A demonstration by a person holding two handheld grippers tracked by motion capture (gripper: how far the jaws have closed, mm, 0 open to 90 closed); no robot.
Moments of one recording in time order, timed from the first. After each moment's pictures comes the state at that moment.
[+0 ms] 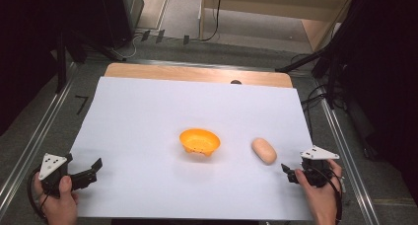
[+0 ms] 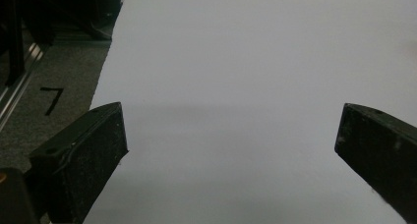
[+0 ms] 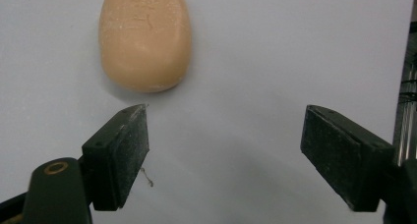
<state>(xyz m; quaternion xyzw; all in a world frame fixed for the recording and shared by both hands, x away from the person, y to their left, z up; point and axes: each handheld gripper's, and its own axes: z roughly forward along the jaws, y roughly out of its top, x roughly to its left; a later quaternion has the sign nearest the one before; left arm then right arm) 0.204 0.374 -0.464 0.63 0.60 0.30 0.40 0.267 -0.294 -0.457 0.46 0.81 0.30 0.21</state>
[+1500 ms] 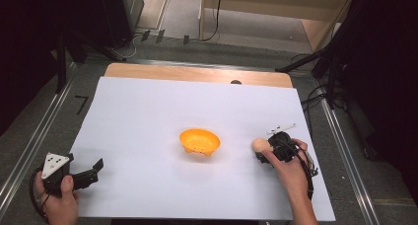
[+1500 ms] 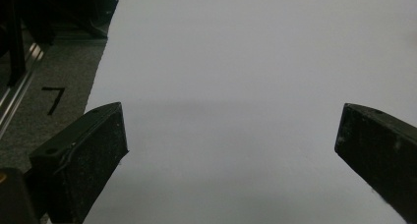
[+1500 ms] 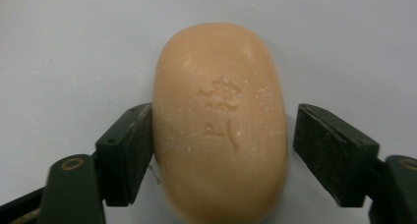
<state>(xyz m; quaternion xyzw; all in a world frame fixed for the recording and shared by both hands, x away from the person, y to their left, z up) 0.206 0.372 -0.464 0.64 0.59 0.30 0.39 0.337 -0.219 -0.460 0.49 0.84 0.22 0.11</state>
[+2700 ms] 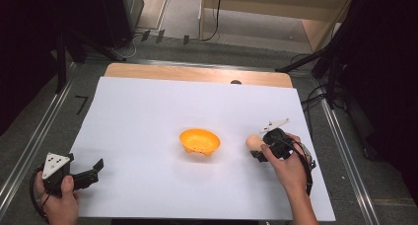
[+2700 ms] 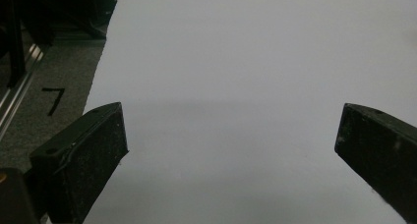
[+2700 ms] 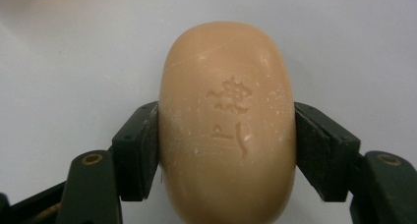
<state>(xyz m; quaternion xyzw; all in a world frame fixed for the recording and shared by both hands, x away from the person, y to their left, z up) 0.206 0.371 -0.464 0.64 0.59 0.30 0.39 0.340 -0.202 -0.436 0.39 0.88 0.24 0.09</state>
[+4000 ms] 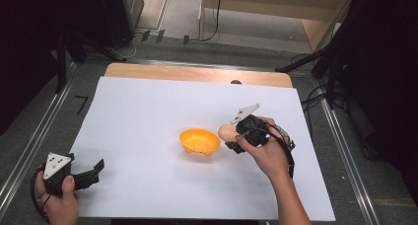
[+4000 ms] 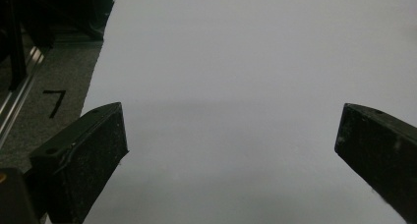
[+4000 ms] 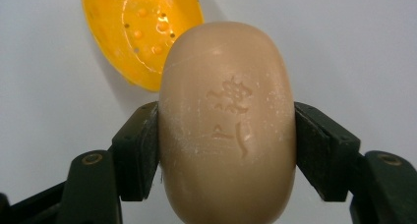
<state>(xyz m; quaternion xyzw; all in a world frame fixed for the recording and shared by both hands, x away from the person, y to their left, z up) 0.206 0.369 -0.464 0.65 0.58 0.30 0.38 0.349 -0.124 -0.383 0.26 0.92 0.27 0.09</state>
